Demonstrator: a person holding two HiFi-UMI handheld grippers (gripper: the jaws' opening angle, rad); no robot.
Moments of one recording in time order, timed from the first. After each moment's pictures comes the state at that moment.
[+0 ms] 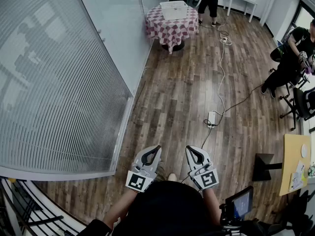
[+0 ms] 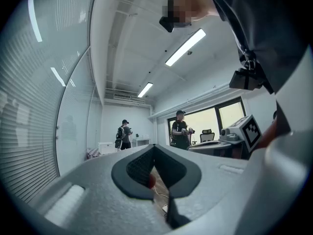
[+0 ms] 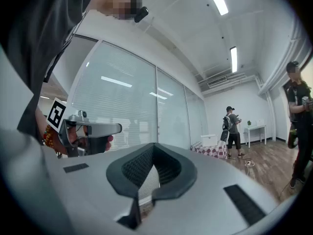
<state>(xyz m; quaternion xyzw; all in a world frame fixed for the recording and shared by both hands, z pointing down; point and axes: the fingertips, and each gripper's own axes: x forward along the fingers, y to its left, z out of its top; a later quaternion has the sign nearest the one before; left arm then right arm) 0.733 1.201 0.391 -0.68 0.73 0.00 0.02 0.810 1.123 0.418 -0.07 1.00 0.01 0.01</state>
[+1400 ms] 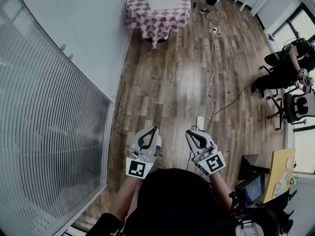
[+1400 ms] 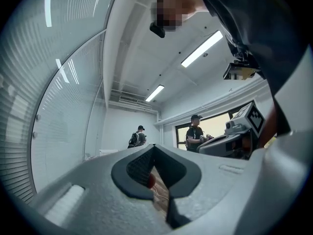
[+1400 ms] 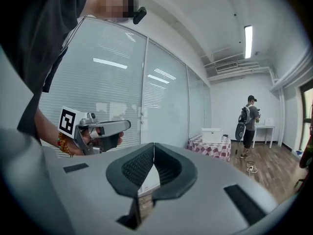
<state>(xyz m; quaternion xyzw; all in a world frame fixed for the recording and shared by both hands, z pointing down) 0.437 0.935 0.403 -0.68 0.73 0.02 0.05 0.534 0.868 0.416 -0.05 0.99 0.02 -0.09</state>
